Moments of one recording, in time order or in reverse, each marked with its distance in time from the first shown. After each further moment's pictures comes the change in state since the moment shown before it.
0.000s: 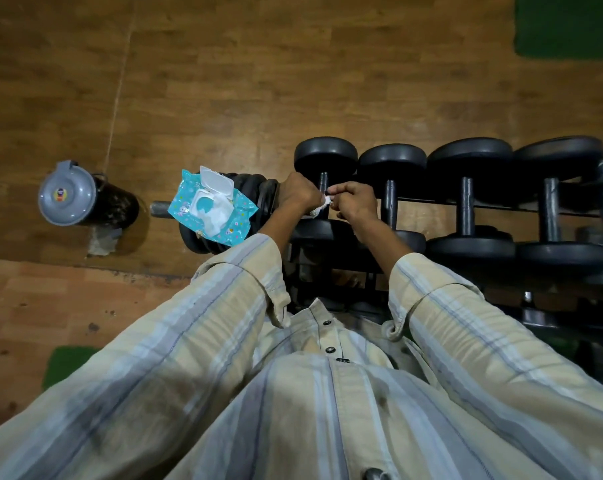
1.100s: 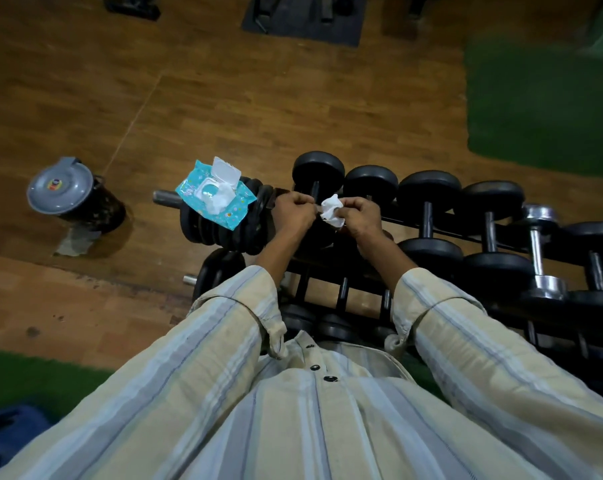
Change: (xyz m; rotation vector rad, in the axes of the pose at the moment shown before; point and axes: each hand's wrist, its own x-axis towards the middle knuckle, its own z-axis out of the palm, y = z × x) left_hand -0.106 -0.050 0.024 -0.681 0.184 0.130; right_hand -0.098 0.007 -0.050 0.026 0.028 -0.230
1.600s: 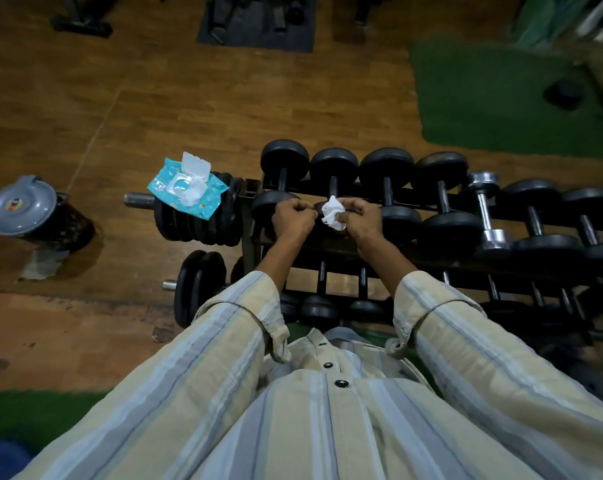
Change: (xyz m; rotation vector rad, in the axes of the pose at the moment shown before) left_hand -0.080 -0.021 0.032 0.062 -0.079 0.036; right_hand -0.067 0.036 -0.067 0.053 0.113 -0.084
